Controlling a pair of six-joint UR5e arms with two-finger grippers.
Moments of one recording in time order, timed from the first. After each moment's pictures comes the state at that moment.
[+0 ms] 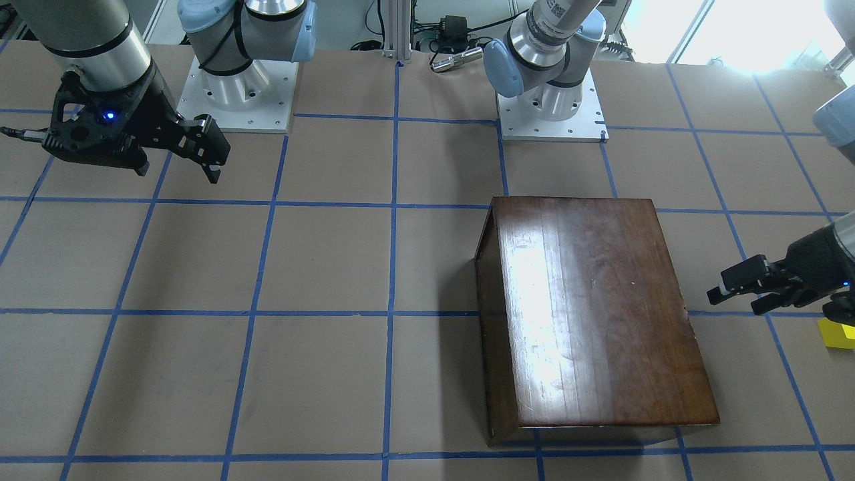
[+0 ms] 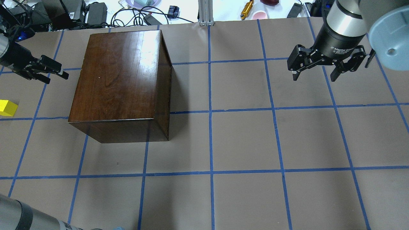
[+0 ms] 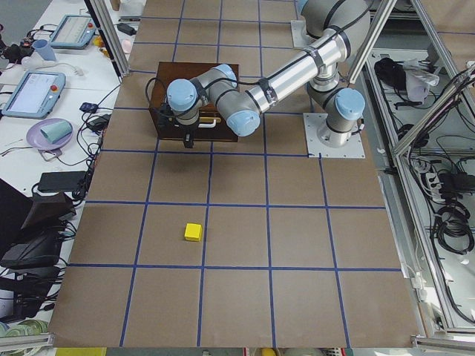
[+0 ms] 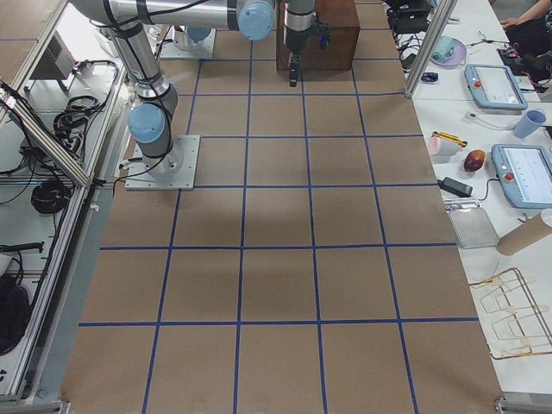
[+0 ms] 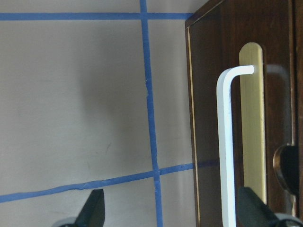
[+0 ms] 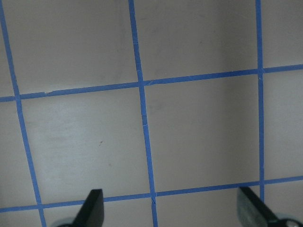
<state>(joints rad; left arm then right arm) -1.01 -1.93 -1.53 -1.39 1.26 0.63 1.52 -1.59 1.63 -1.60 -1.59 0.04</state>
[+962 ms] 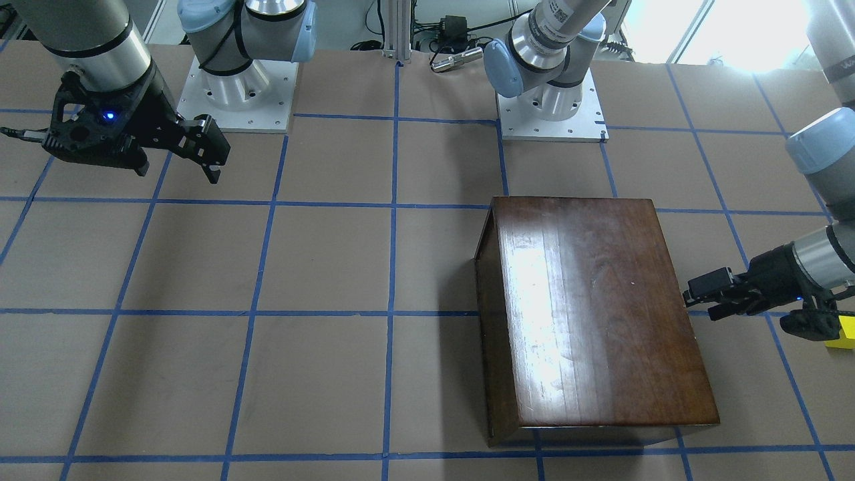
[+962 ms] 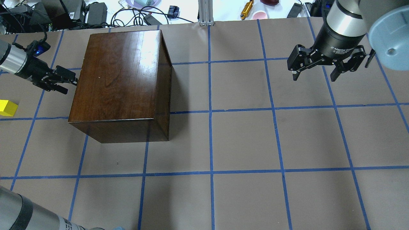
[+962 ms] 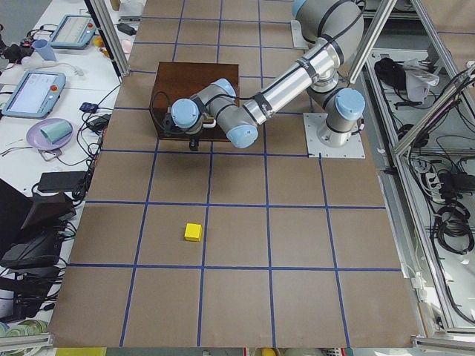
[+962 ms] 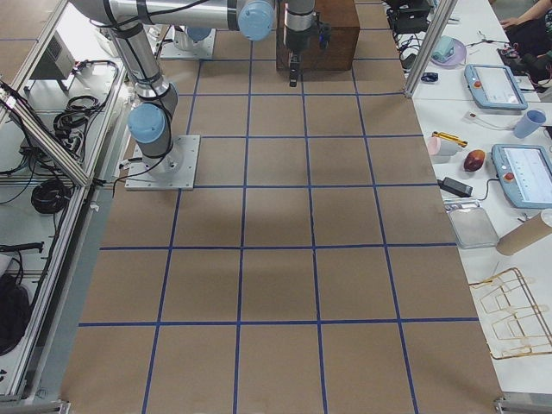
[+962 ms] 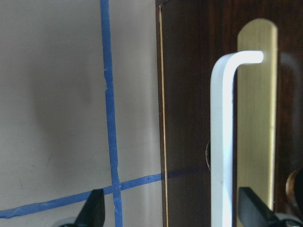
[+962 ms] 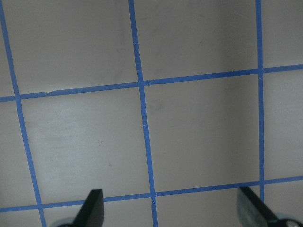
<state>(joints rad) -1.01 -1.98 -1.60 -1.38 1.19 0.63 1.52 -1.59 1.63 -1.60 -1.59 0.04</state>
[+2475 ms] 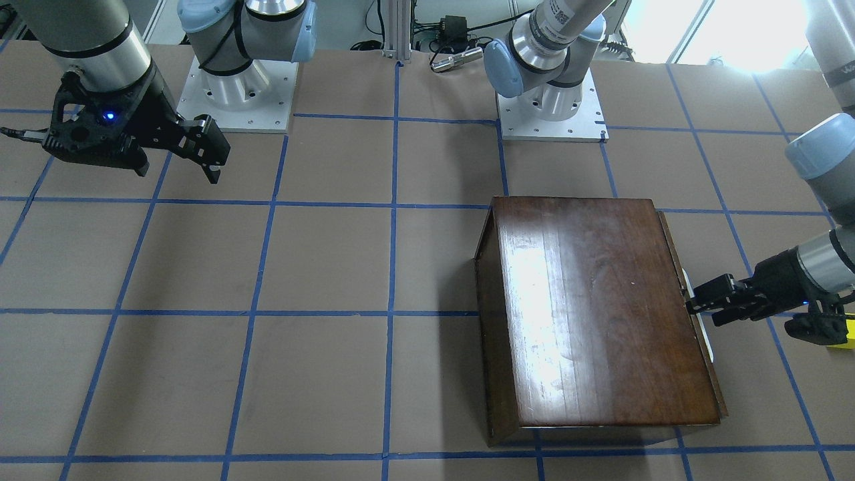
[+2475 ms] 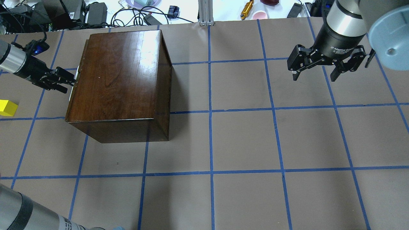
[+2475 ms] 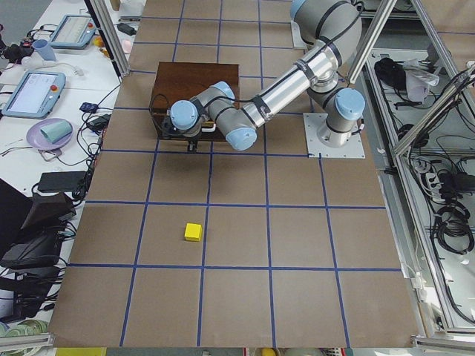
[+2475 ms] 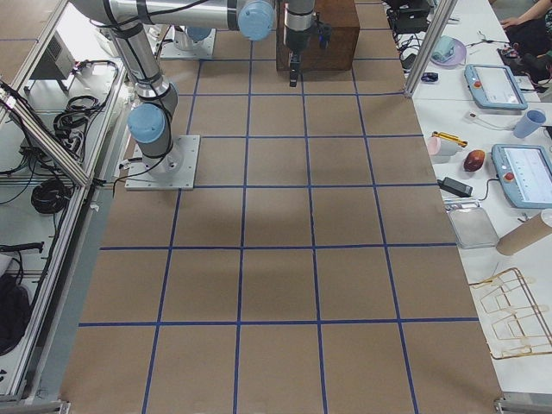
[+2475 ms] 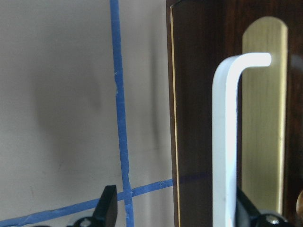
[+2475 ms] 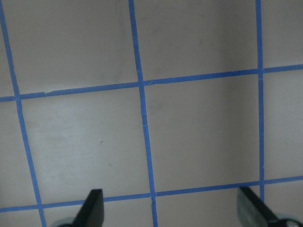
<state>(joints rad) -1.00 -1.99 -1.59 -1.34 1.23 0.64 1.52 -1.59 1.63 -1.60 -1.59 0.04</state>
